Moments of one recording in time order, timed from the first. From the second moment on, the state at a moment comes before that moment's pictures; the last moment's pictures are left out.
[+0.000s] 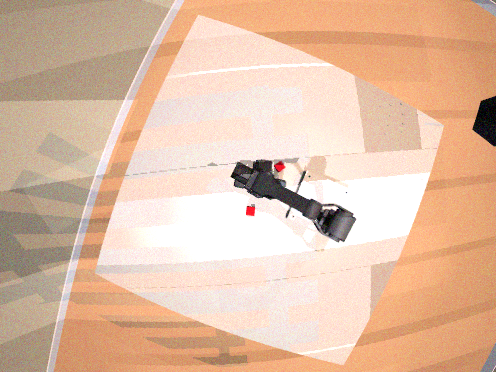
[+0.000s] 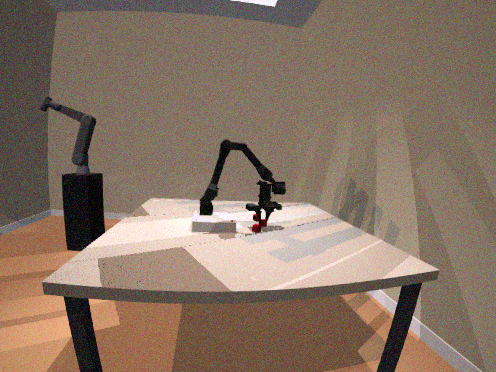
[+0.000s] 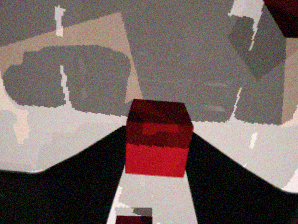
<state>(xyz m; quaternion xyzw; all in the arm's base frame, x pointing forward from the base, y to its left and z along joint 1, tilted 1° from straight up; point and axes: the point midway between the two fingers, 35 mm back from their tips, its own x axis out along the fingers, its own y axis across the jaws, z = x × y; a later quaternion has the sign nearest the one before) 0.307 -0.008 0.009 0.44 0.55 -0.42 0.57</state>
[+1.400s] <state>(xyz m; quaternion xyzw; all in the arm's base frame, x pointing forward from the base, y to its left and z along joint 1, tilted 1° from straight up) 0.305 -0.002 0.114 0.40 0.58 -0.39 0.59</state>
